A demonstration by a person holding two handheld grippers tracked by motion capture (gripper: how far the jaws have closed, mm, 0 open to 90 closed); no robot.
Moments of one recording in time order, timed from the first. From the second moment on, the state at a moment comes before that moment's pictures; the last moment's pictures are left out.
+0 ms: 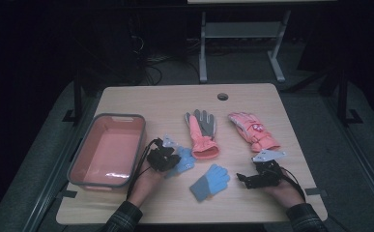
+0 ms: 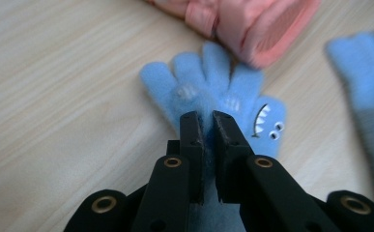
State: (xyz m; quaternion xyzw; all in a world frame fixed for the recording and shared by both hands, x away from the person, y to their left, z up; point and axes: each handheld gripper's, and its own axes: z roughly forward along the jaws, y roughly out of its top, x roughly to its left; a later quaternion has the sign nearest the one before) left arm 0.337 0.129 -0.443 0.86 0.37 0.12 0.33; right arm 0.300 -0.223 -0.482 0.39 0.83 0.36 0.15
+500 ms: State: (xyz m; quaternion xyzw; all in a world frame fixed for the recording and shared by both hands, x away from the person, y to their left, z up) left arm 0.314 0.135 -0.403 0.84 0.35 0.08 0.40; right arm 0.300 -0.223 -0.482 0.39 0.83 0.36 0.15
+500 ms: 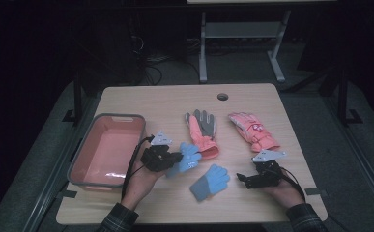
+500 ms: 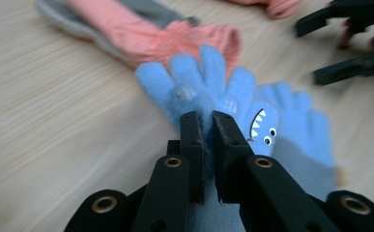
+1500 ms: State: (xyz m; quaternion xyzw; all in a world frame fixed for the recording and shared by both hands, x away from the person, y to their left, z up) left arm 0.293 0.049 -0.437 0.88 0.31 0.02 0.37; right arm 0.300 -0.223 -0.482 0.39 0.83 0.36 0.15
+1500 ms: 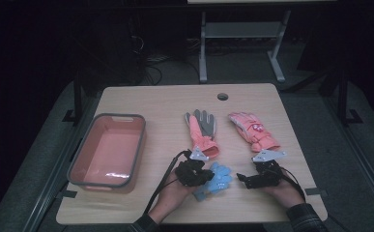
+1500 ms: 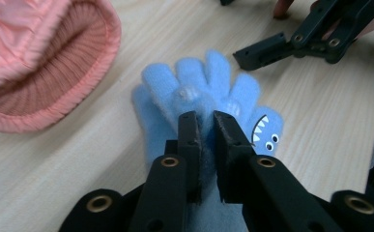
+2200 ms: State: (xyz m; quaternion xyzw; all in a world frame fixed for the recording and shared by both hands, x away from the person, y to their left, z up) left arm 0.292 0.040 -0.452 0.92 0.20 0.03 0.33; right arm 0.301 -0.221 -0.482 0.39 0.84 0.36 0.15
